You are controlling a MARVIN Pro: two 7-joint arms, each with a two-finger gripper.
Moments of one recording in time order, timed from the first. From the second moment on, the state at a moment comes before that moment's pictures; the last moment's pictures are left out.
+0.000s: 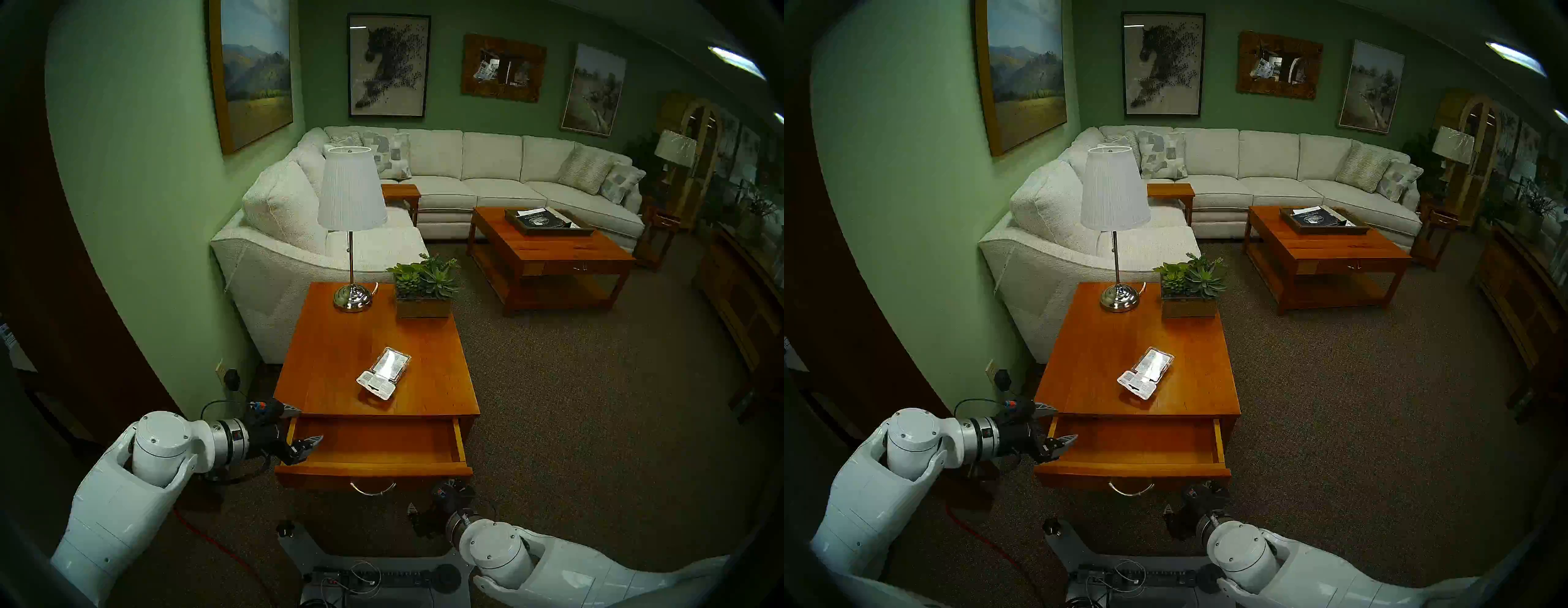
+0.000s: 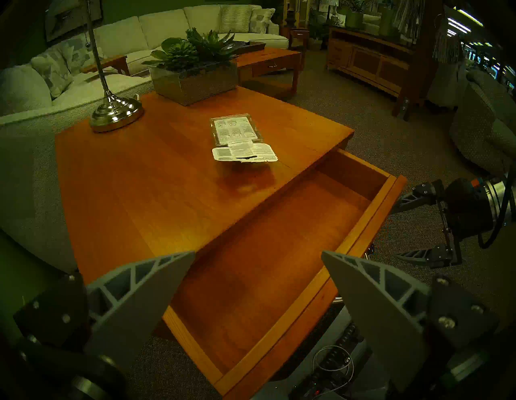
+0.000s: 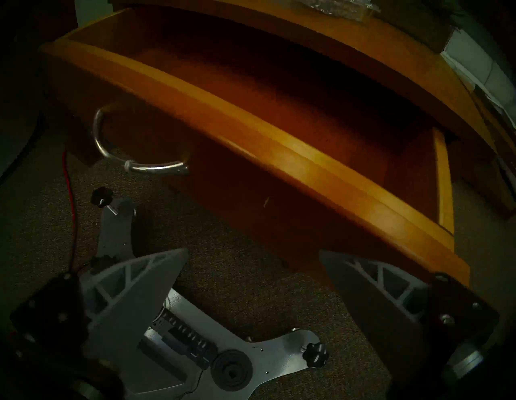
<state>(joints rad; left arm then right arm) 1.89 -0.93 -1.56 -1.73 -0.21 0.31 -0.70 -1.69 -0.99 0.64 -1.51 0.39 0.24 -0.36</state>
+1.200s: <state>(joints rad) 1.89 -0.93 -1.56 -1.73 -0.21 0.31 -0.70 -1.50 -1.17 0.67 -1.23 0.32 0.11 -0.33</state>
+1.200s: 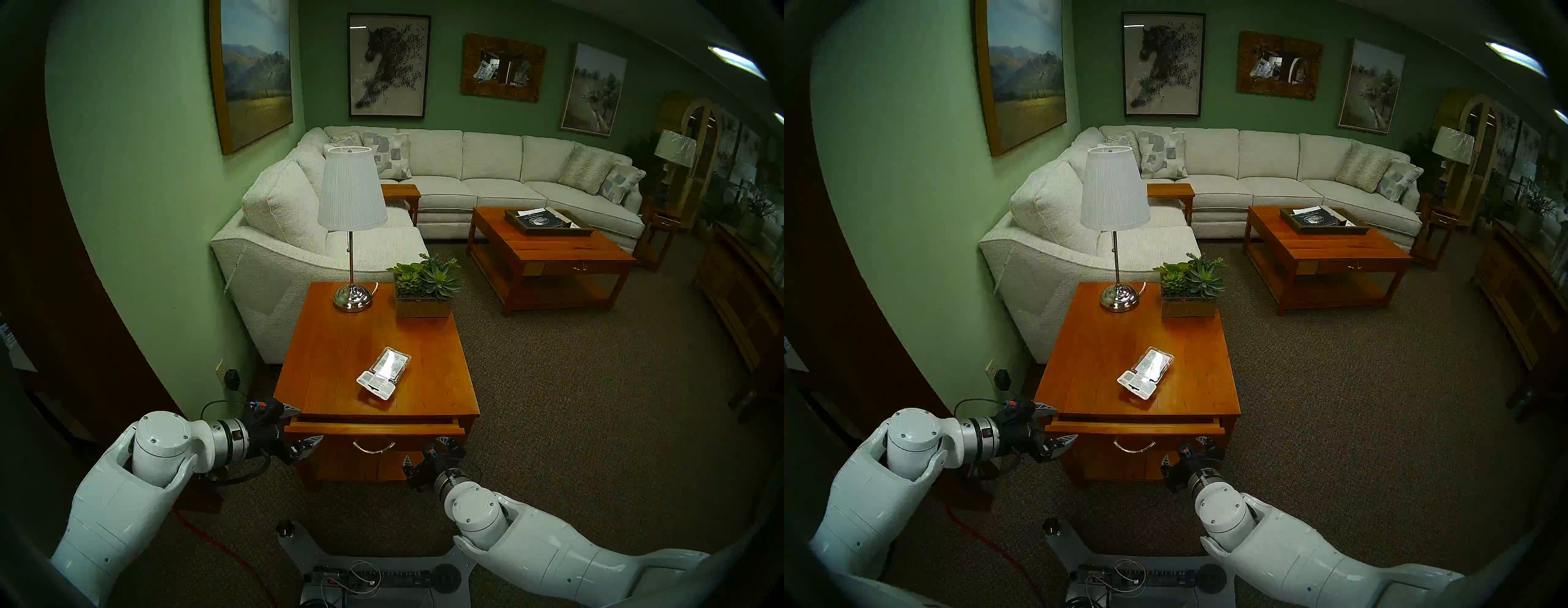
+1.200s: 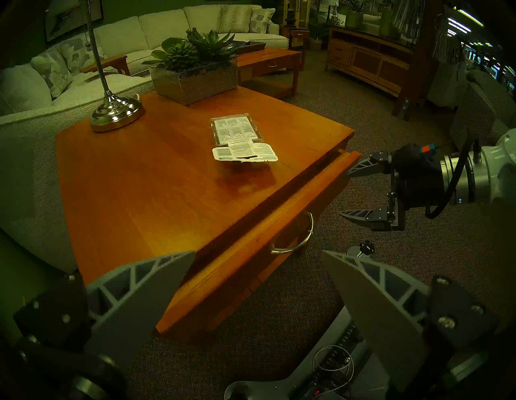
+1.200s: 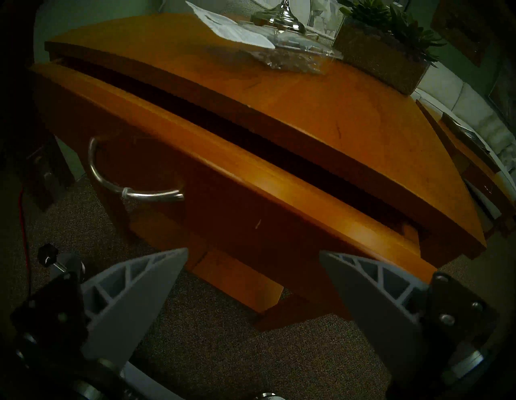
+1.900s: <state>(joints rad) 1.89 -0.93 -1.56 -1.73 -0.21 0.31 -0.70 -1.43 -1.20 0.66 -1.19 0.28 0.11 -0.27</state>
